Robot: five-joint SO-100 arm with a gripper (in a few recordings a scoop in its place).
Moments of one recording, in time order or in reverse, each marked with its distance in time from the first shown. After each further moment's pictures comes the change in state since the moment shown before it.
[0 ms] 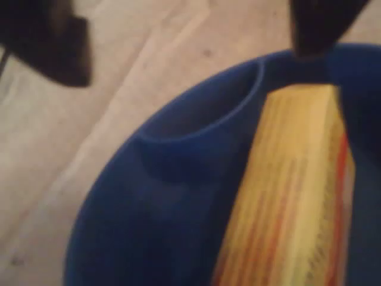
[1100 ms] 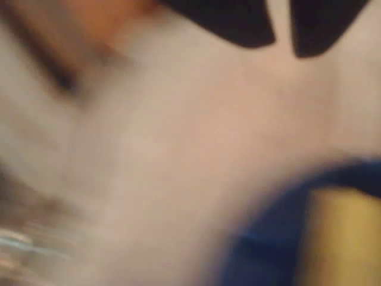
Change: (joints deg) arm -2.1 26.2 -0.4 9.1 0.4
